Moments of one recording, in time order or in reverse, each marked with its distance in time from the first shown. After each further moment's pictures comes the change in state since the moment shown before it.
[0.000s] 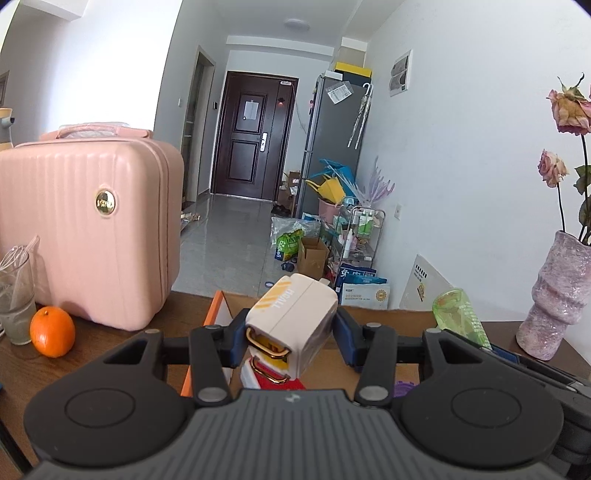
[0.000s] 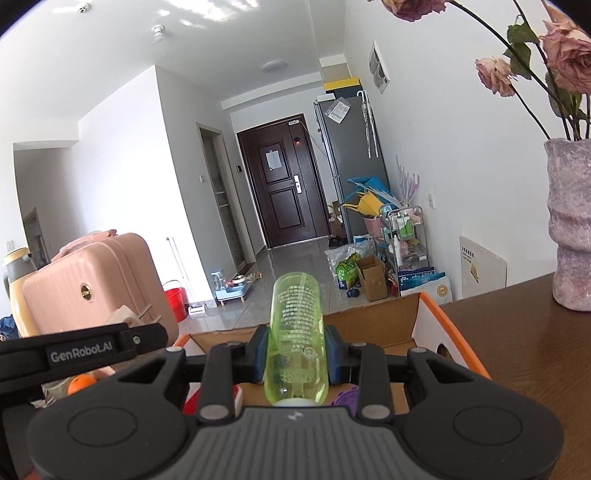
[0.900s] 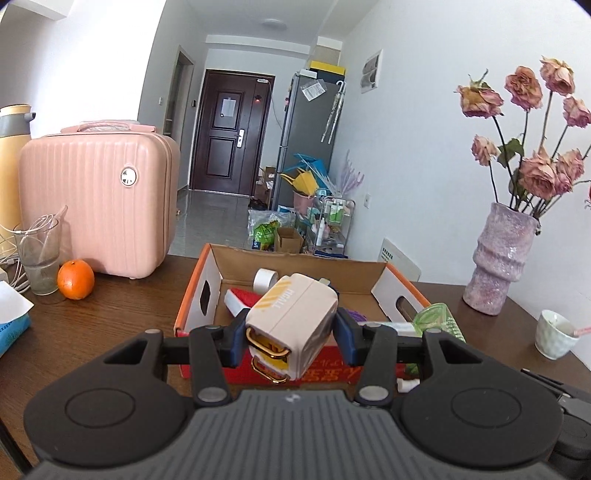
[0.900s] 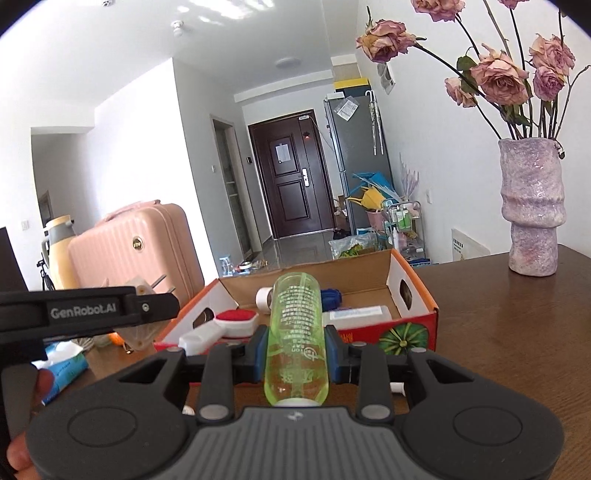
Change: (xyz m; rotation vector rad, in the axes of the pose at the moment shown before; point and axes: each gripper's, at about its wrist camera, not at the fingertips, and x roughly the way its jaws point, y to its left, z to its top) left arm -0.119 -0.015 -0.051 0.014 0.018 -0.073; right arm -0.131 0.005 -0.052 -0.017 0.022 0.019
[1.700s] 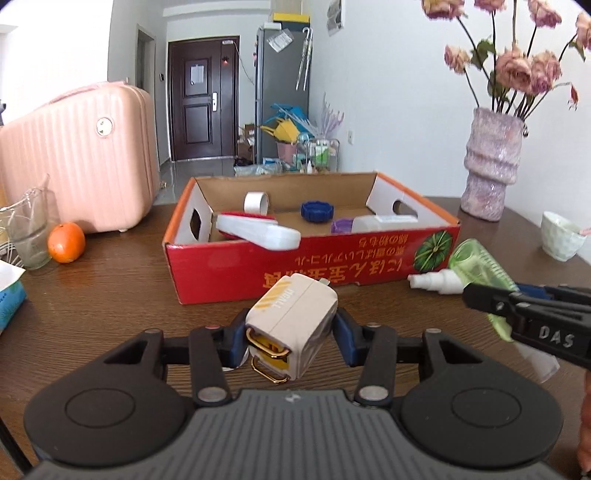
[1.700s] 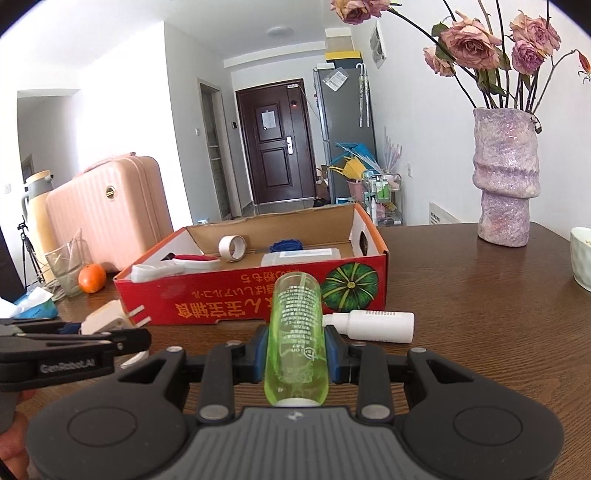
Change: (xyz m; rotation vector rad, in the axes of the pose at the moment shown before) left arm 0.000 0.000 -0.062 0.163 0.154 -0.020; right arm -0.019 -0.027 -0.035 -0.070 0.116 -0.067
